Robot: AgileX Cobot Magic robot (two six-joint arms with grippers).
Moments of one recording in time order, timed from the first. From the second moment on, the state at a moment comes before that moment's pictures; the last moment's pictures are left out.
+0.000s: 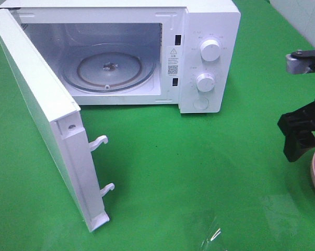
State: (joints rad) left arm 0.07 0.01 -0.52 -0.23 1.07 0.15; right arm 0.23 1.42 -0.87 -0.10 0.92 0.12
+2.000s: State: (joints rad) left arm 0.07 0.01 -0.52 -0.23 1.07 0.15; right arm 0.06 1.80 -0.74 -0.24 0.56 0.23
